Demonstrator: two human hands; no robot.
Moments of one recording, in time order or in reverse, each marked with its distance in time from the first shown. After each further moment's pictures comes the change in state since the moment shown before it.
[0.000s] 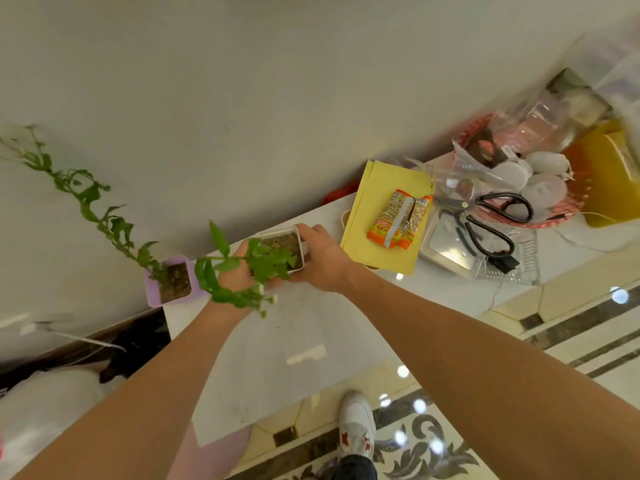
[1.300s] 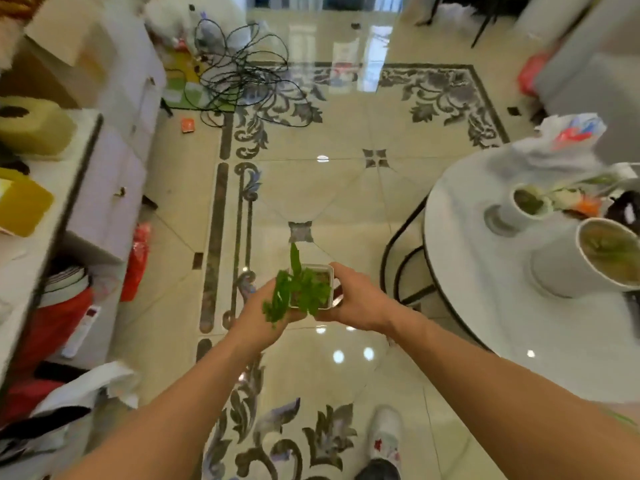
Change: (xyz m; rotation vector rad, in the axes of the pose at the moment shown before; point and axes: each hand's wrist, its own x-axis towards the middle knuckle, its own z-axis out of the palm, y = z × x) left_hand -0.593 0.022 0.485 0.805 -1.134 0.835; right_hand -0.795 0.325 0.021 0.501 0.950 0.598
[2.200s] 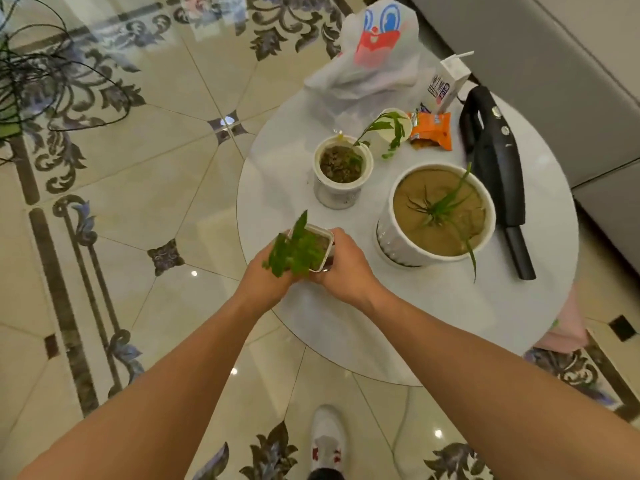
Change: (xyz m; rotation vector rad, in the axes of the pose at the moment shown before) left_hand 0.217 0.188 0.308 0.206 -0.248 0.037; right_hand -0.020 0.302 -0.197 0.338 0.499 0.363
